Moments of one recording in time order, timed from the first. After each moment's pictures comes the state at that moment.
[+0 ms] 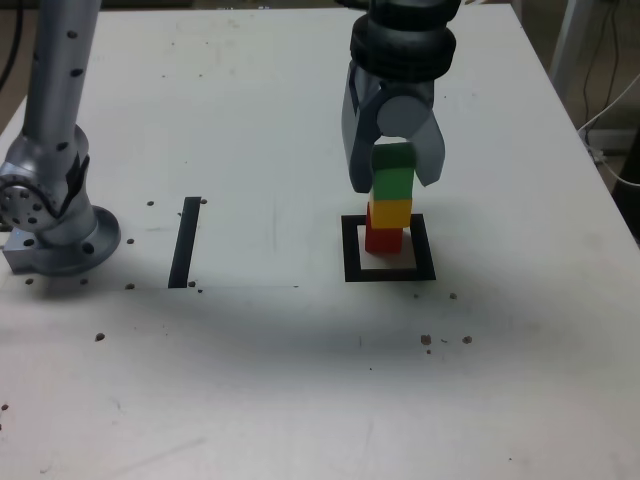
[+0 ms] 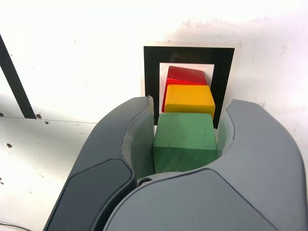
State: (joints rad) arm -0.03 2.02 -1.72 1.39 0.03 -0.11
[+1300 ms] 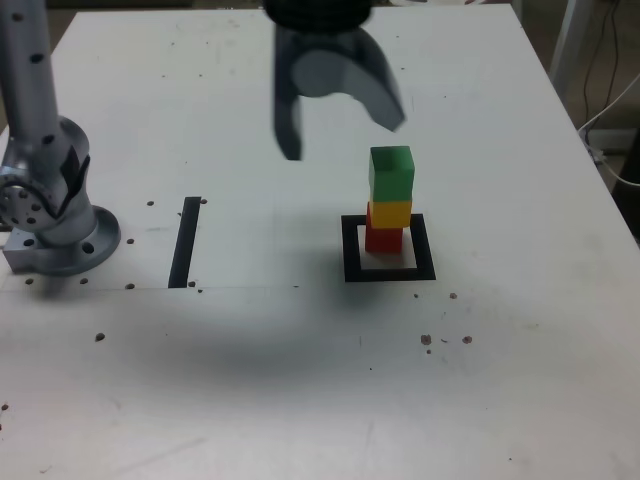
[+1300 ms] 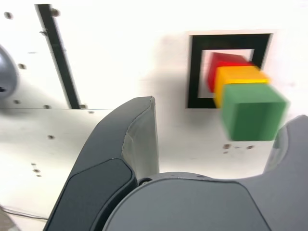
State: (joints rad) arm -0.05 1.74 -1.52 1.42 0.03 -0.09
